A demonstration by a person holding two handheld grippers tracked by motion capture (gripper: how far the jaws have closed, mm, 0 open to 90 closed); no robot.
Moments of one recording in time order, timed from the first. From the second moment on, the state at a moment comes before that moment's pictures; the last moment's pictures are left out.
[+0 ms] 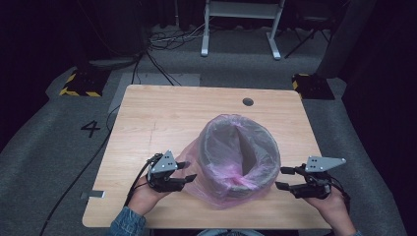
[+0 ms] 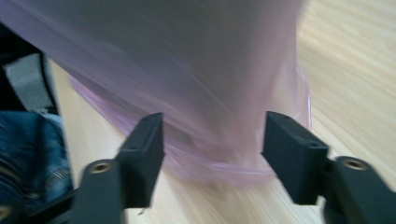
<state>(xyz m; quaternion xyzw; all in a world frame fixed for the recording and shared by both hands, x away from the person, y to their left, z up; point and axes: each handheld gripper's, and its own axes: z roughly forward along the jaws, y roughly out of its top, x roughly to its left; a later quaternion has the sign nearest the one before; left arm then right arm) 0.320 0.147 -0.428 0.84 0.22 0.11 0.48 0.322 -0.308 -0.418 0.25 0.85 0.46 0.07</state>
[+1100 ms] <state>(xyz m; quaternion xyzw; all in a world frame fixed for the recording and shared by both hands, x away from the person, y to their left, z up) 0.362 0.128 -0.416 0.84 0.28 0.12 0.45 0.355 -0.286 -0.403 0.27 0.85 0.45 0.06</state>
